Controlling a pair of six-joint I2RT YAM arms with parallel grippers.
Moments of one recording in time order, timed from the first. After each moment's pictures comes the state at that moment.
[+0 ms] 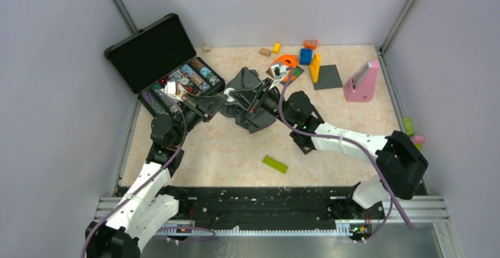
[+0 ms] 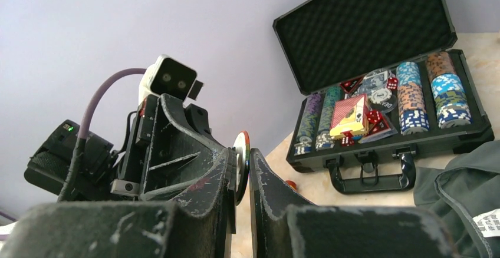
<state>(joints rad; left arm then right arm) -0.29 0.78 0.51 0.49 0.37 -1.29 0.89 1.49 0.95 0.80 -0.10 0.67</state>
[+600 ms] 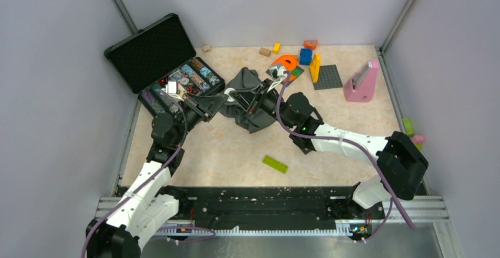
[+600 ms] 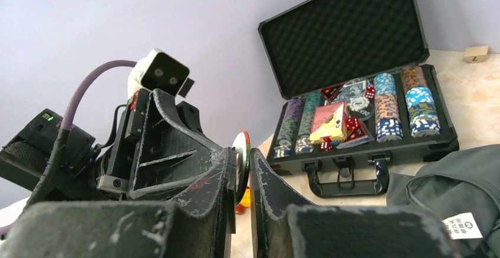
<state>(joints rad) -0.29 0.80 0.51 0.49 0.38 -1.29 0.91 1.48 0.95 0.79 -0.07 0.56</state>
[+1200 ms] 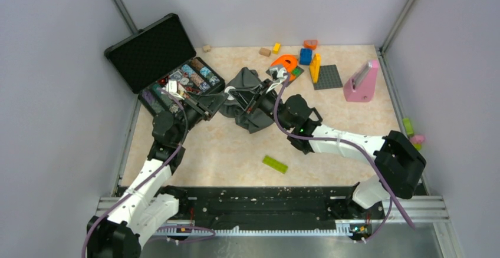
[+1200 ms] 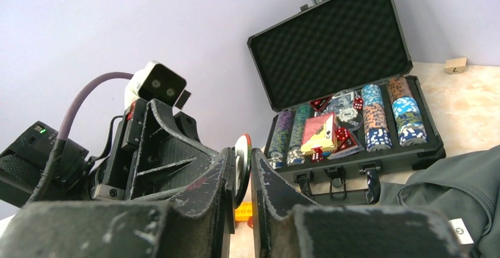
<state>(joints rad) -0.29 0.83 0.52 0.52 0.38 -1.31 0.94 1.49 0.95 0.83 0.02 0.53</state>
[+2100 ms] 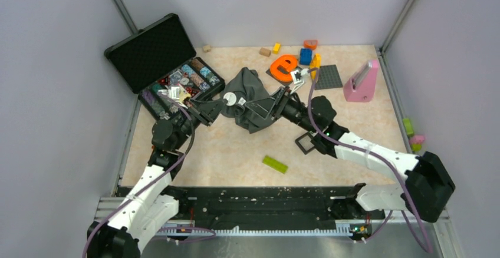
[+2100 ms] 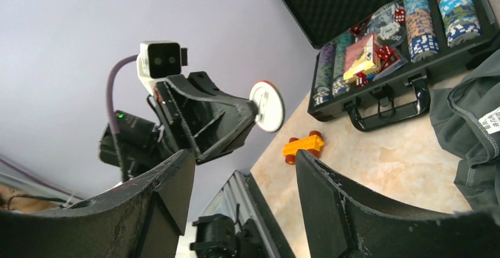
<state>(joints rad) -0.29 0.77 0.44 0.57 0.38 -0.96 0.81 1.28 0.79 0.66 -0.20 0.88</state>
